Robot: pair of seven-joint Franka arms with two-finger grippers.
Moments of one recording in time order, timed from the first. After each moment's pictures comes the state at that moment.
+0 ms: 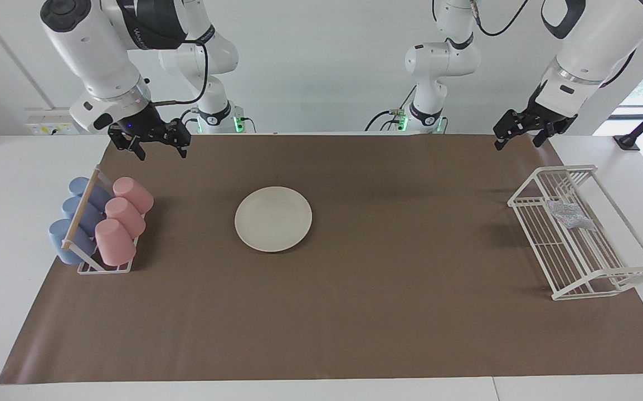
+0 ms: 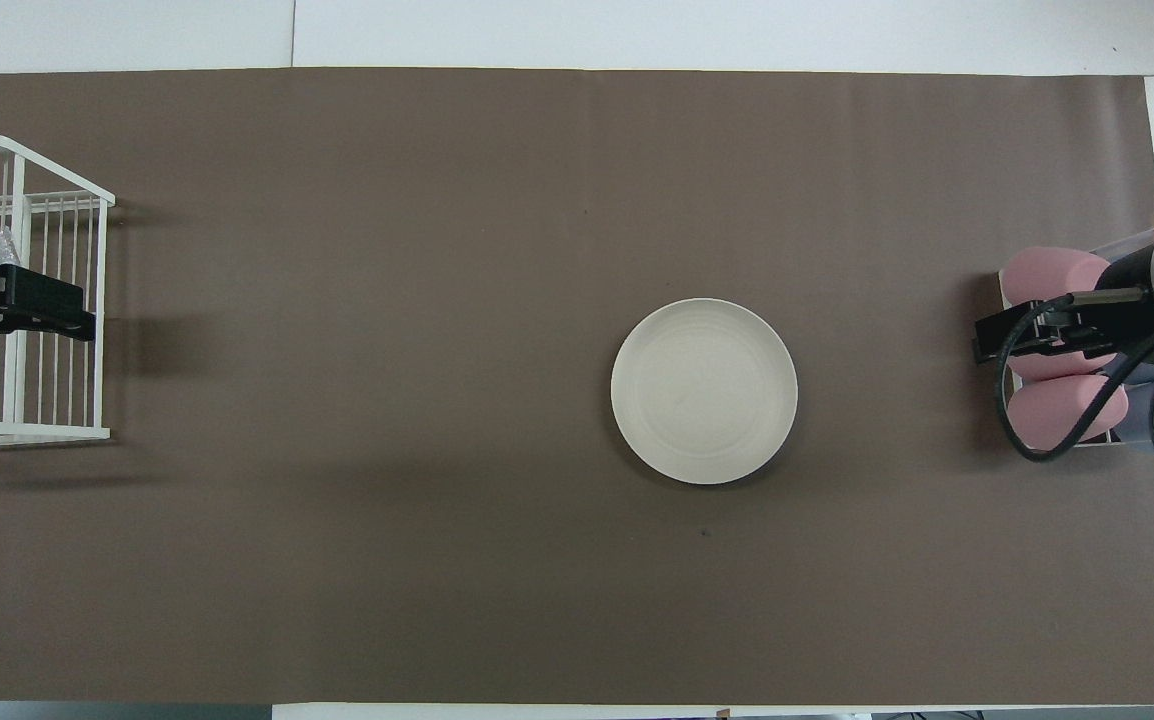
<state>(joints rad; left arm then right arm) -0.05 -0.03 -0.02 -1.59 -0.02 1.49 -0.10 0.07 -0.06 -0.04 -1.74 0.03 1.59 0.01</state>
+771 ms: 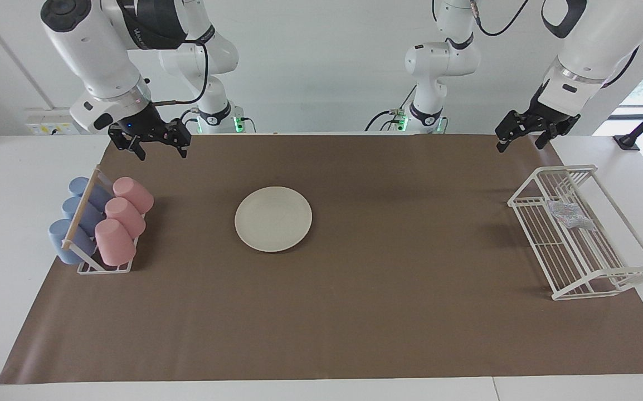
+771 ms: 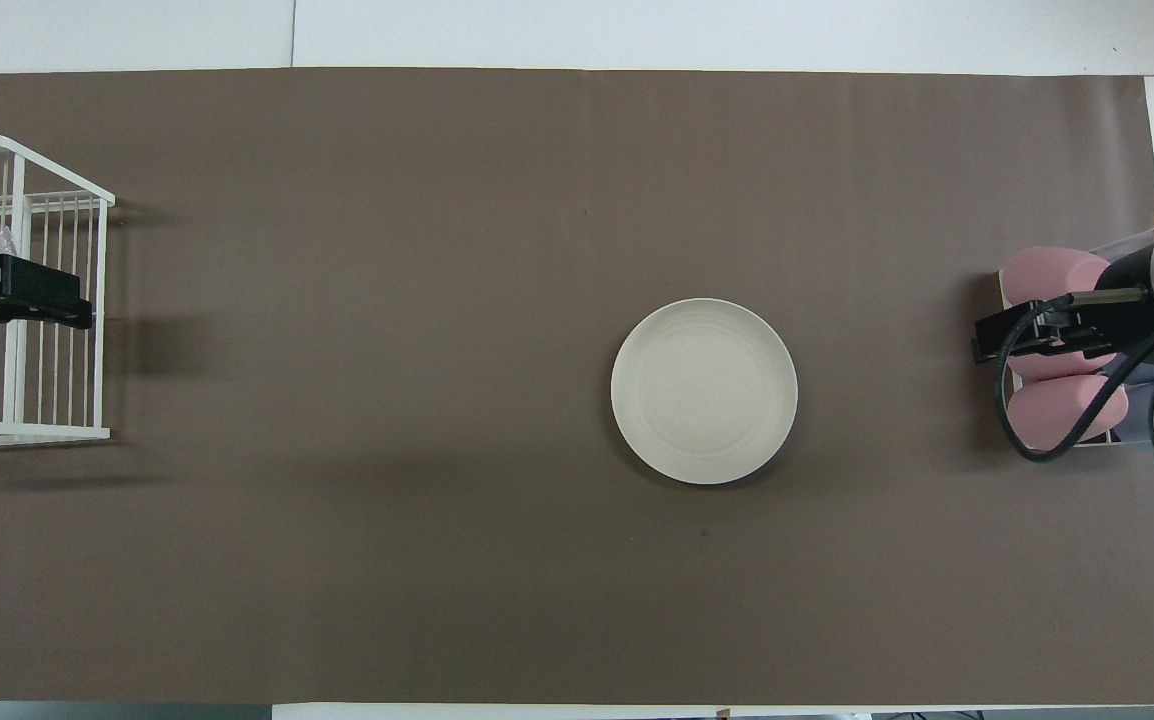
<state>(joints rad) -0.05 -0.03 -0.02 -1.59 -0.02 1.53 -0.10 0.07 -0.06 -0.04 -1.74 0.03 1.59 0.01</state>
